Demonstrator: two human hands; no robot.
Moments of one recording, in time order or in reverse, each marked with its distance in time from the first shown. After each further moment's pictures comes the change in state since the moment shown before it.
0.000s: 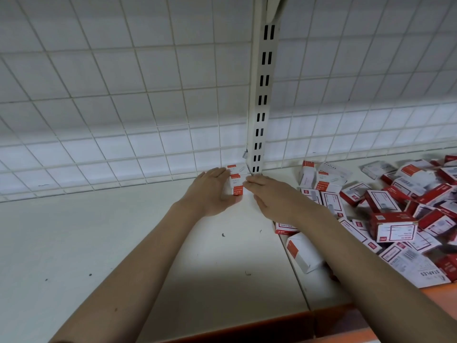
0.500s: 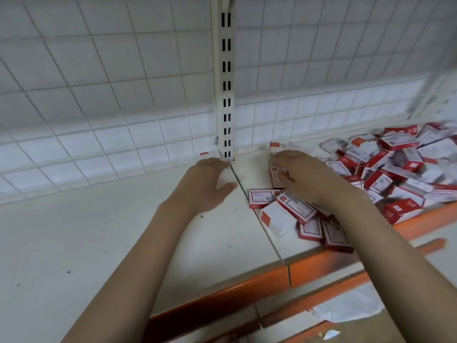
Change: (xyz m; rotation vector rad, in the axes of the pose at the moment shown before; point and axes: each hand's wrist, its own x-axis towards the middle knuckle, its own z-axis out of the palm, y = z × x) left_hand -0.041 0.051 -0.021 -0.163 0.065 0.157; right_hand -0.088 0.020 -0.043 -0.011 0.100 0.321
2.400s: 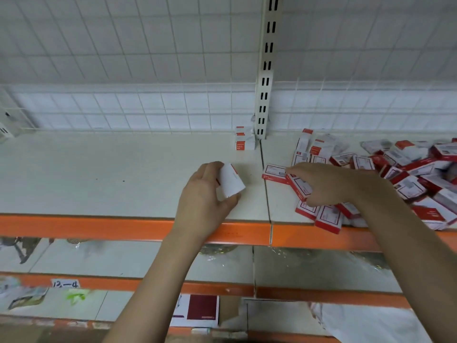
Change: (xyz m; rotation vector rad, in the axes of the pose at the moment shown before) left_hand -0.126 0.089 0.030 -0.100 0.526 -0.388; right_hand -0.028 0.026 0.005 -0.083 -0.393 -0.326
